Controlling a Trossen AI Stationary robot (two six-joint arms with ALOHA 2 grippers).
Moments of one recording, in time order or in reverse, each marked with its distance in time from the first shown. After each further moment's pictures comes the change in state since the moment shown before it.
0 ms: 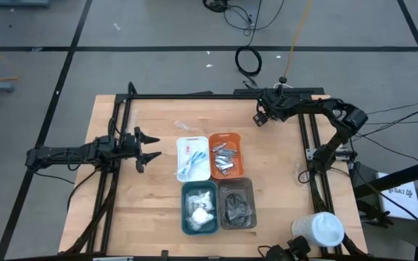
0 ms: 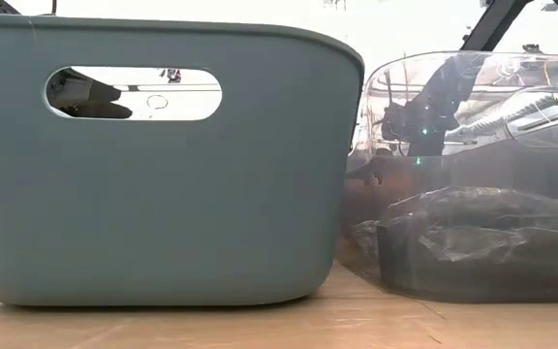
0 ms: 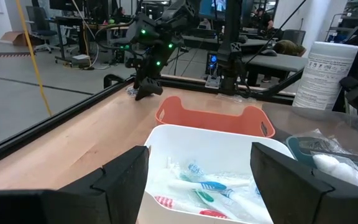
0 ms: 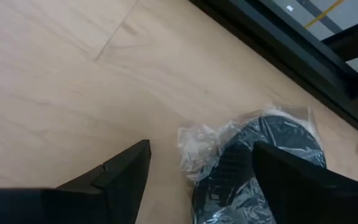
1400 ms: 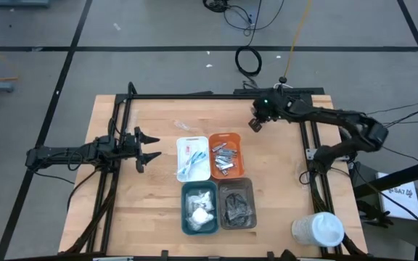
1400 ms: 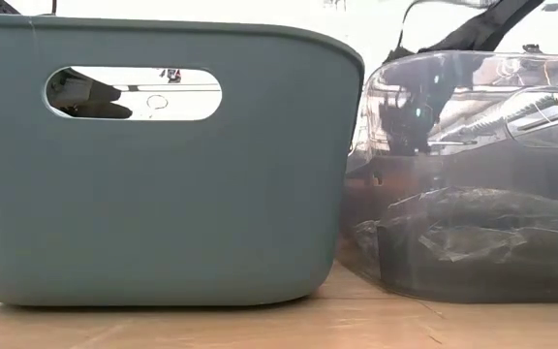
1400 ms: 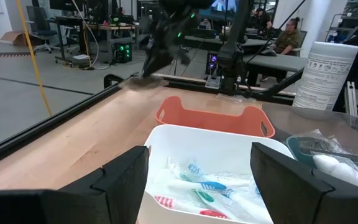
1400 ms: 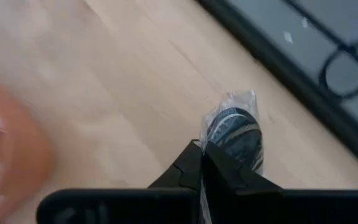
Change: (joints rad) left arm 0.000 0.000 0.000 0.000 0.000 0.000; right arm 0.143 -0.291 -0.003 -0.015 -0.316 -0.102
